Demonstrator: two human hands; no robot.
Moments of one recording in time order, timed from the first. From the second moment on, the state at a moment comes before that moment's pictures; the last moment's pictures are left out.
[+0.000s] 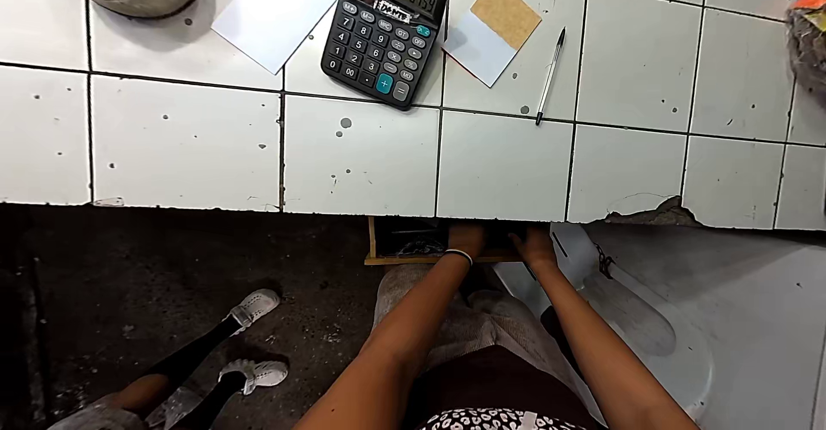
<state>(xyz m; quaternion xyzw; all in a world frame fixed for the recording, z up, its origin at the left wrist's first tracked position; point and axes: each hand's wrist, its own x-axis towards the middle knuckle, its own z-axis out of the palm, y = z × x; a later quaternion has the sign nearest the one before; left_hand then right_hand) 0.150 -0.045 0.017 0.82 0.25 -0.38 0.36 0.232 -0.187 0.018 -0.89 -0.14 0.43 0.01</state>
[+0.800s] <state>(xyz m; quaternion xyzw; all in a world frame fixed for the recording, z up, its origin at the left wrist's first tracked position) 0.143 -0.041 0.012 0.83 0.14 -0.45 0.30 0.231 -0.187 0.015 -0.88 -0.20 0.43 -0.06</state>
